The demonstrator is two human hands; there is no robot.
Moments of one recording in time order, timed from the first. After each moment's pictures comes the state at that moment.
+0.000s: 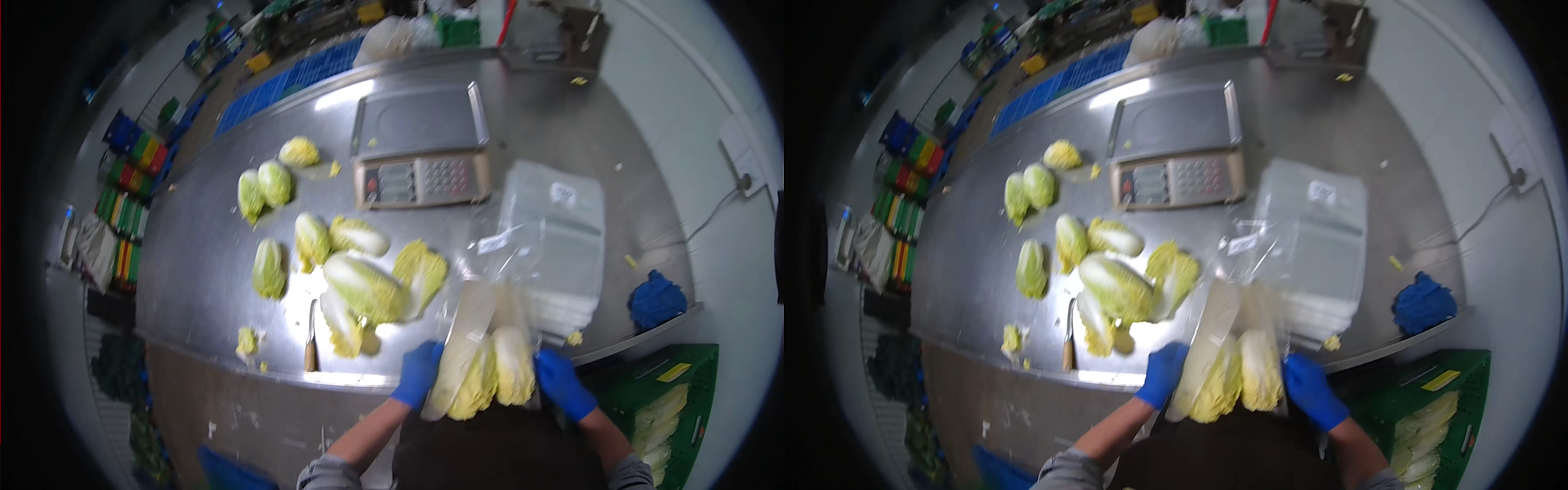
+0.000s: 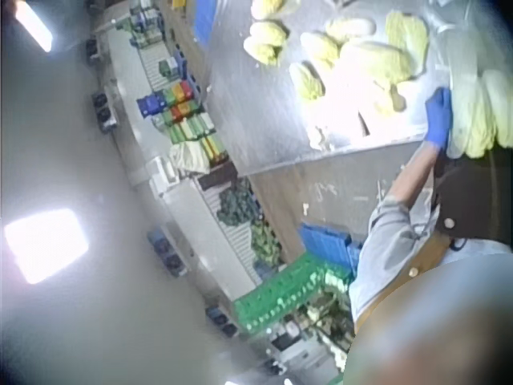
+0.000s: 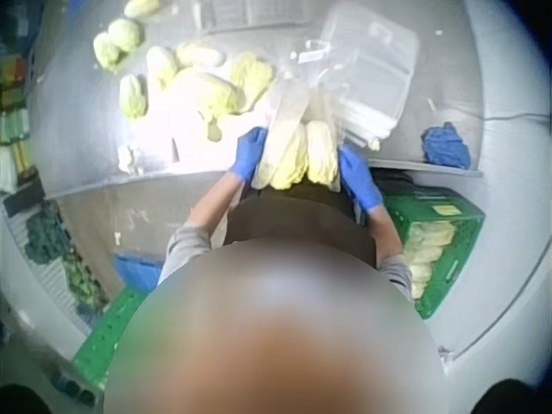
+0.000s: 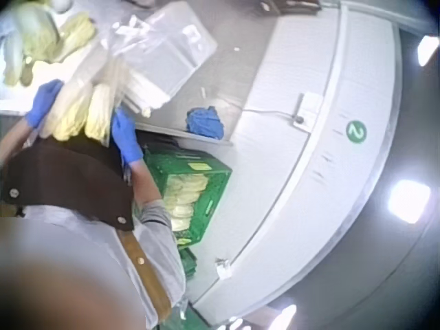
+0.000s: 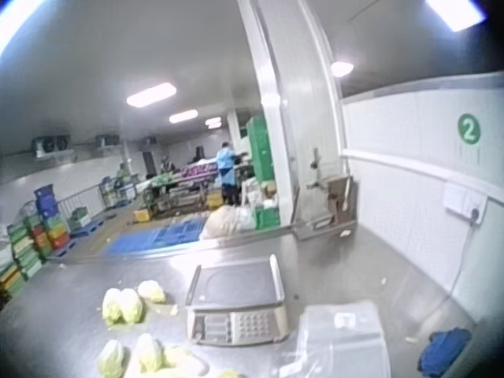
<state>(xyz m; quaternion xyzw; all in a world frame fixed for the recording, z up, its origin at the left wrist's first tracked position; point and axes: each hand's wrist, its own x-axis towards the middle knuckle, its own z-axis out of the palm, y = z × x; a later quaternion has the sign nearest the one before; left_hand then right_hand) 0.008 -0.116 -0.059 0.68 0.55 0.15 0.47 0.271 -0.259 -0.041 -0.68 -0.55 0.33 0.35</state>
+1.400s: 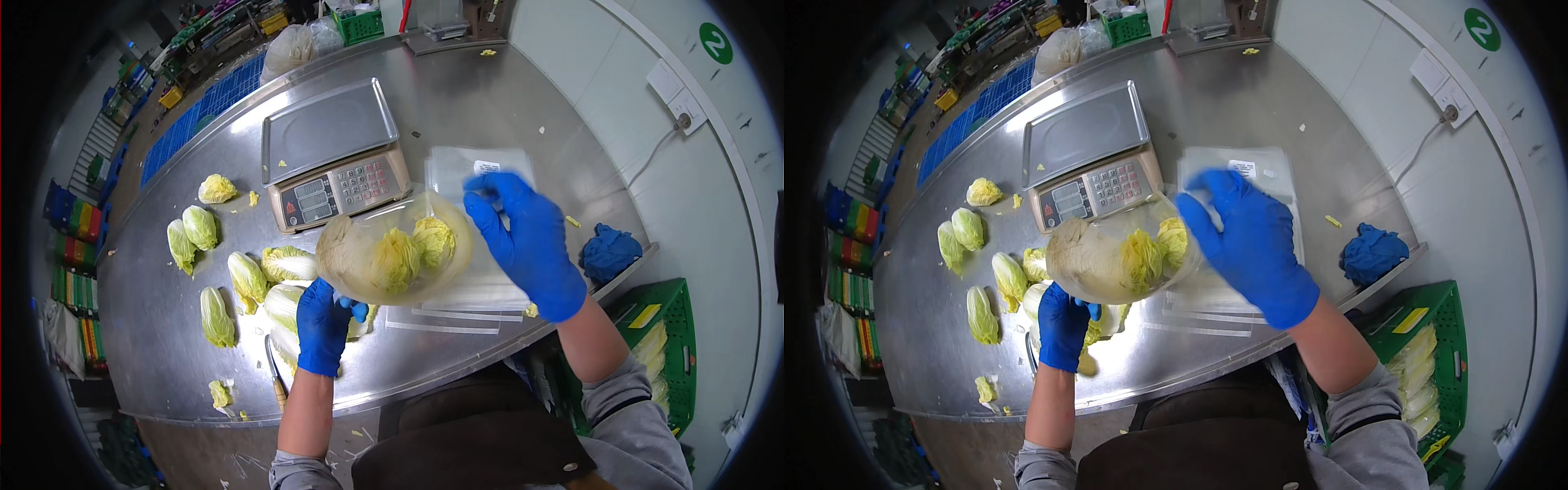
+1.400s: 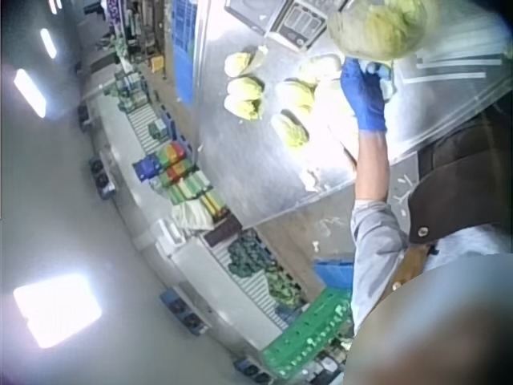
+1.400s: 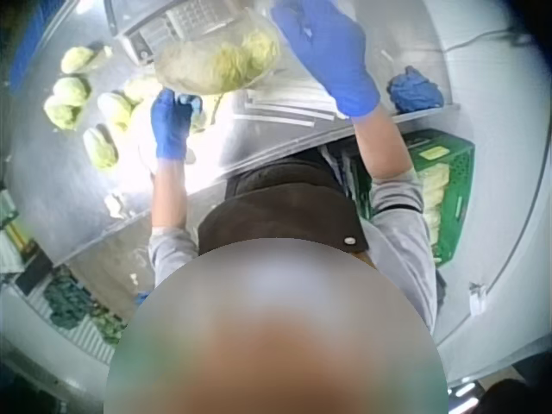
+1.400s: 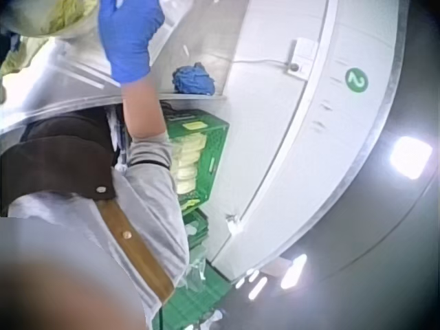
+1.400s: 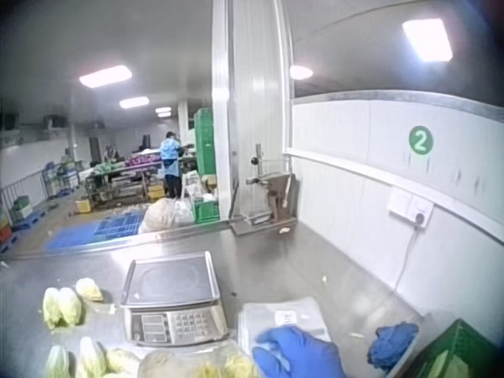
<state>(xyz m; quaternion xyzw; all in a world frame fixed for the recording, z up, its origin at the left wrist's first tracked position) 0.041 0.017 0.066 0.36 0.33 0.36 0.80 0.295 -0.077 0.152 -0.74 -0.53 0.03 0.41</state>
